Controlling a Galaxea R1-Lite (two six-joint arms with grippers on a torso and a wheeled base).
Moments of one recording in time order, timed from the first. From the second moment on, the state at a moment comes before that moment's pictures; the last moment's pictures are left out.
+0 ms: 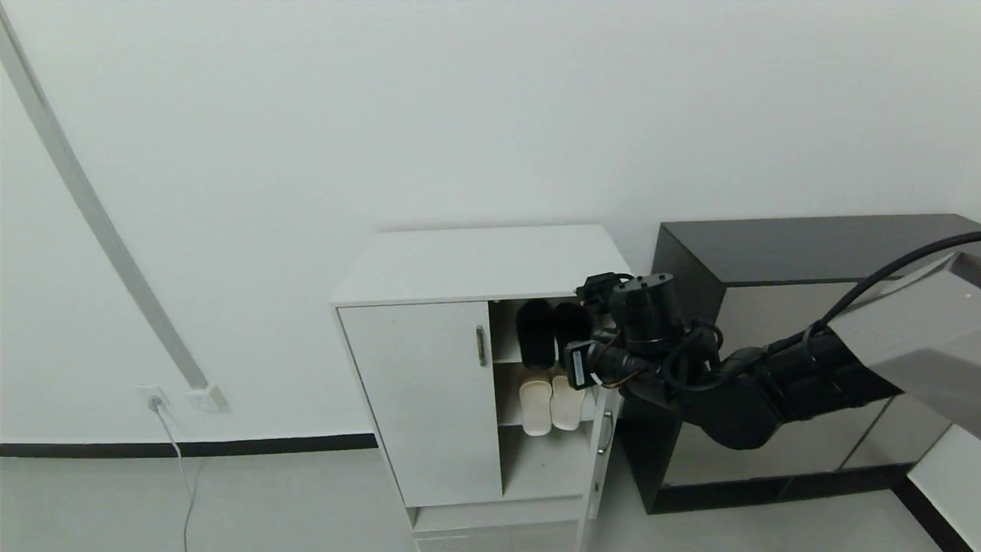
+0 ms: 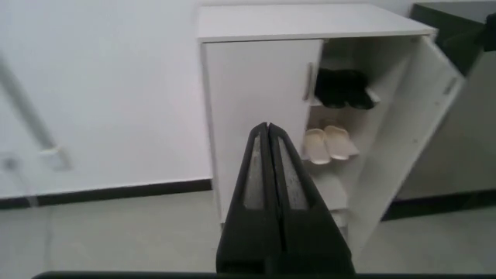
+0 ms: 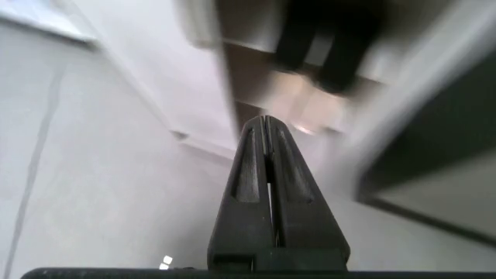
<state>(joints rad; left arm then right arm) 0.00 0.00 0.00 0.00 0.00 0.00 0.65 2.10 -1.18 -0.54 -0.18 0.13</state>
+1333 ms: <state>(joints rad) 0.00 0.00 0.00 0.00 -0.01 0.00 0.56 1.99 -0.86 -0.55 -0.19 0.02</state>
